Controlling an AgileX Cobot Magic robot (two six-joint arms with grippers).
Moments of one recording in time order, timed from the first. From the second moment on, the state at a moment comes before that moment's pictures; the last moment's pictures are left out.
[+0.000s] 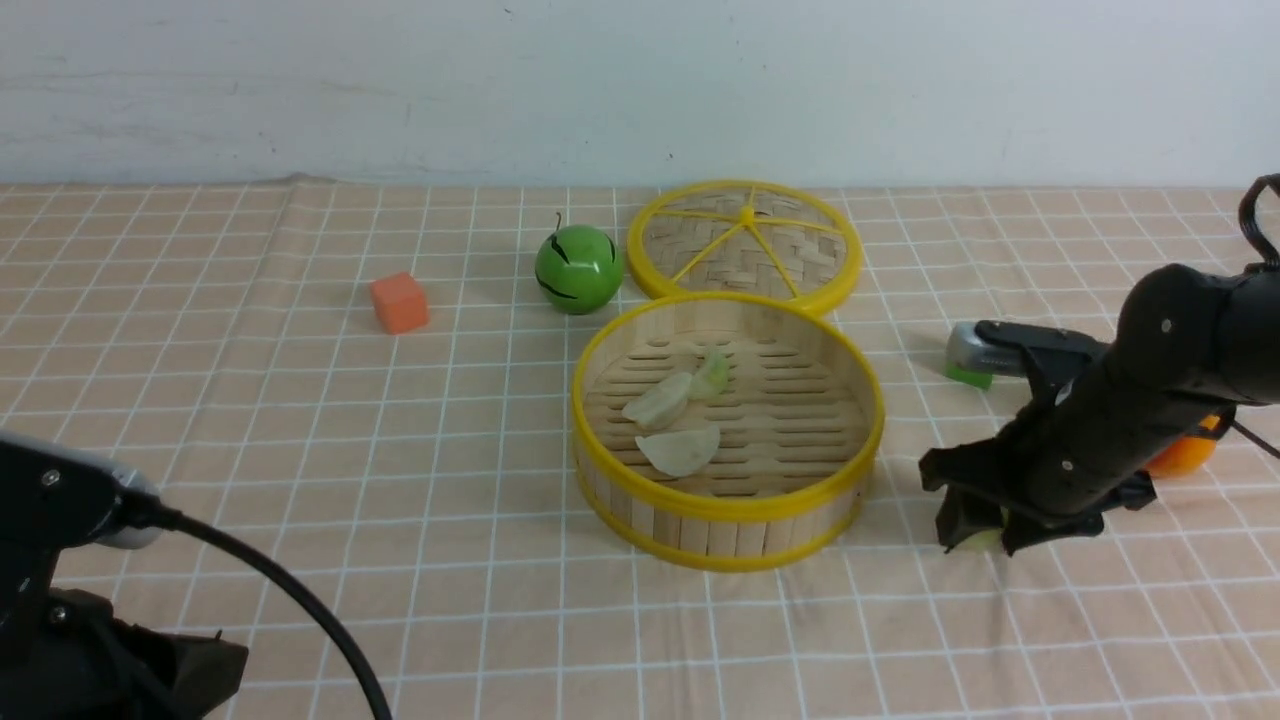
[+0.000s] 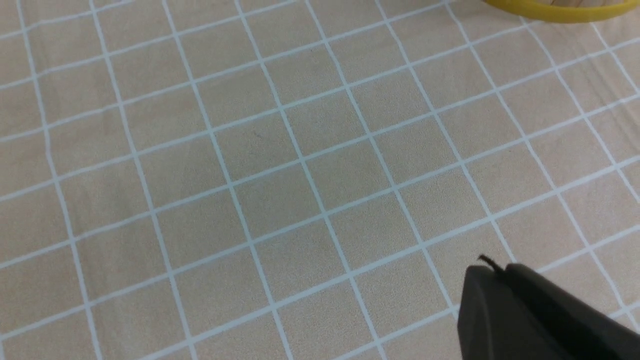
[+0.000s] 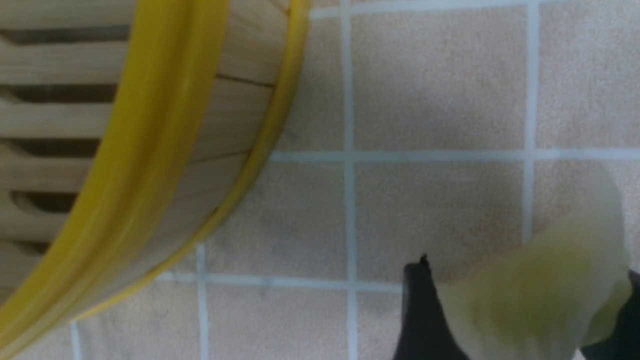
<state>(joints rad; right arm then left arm) 0.14 1.90 -1.17 0.32 0.62 -0.04 -0.51 0.78 -0.51 0.15 0.58 -0.29</state>
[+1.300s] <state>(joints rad) 0.34 1.94 -1.26 1.10 0.33 -0.96 -0.51 0.78 -0.51 0.15 0.57 -0.29</state>
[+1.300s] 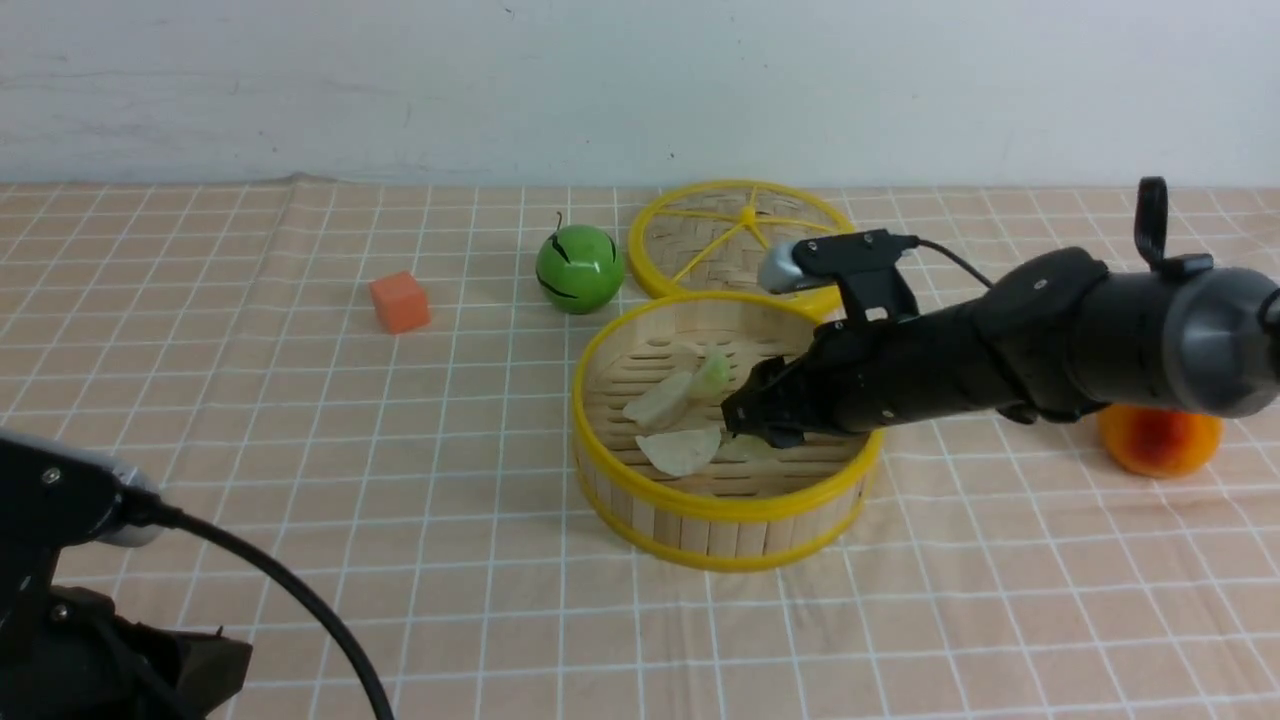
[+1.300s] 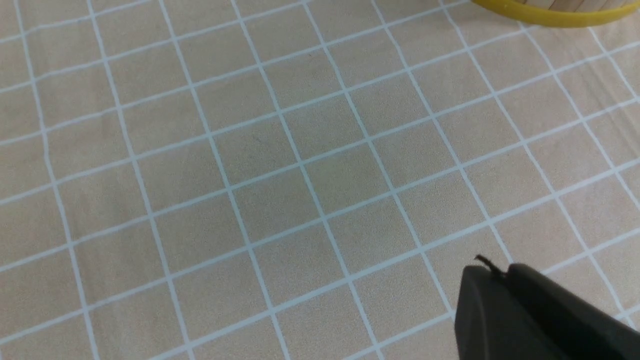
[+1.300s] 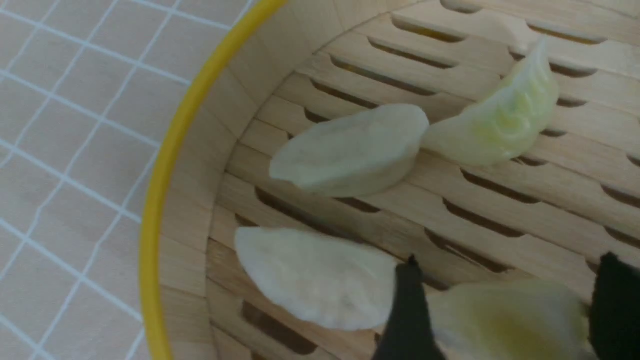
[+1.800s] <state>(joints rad) 0.15 1.18 -1.28 0.91 0.79 -0.90 -0.51 0.78 -0.51 0.15 0.56 -0.29</state>
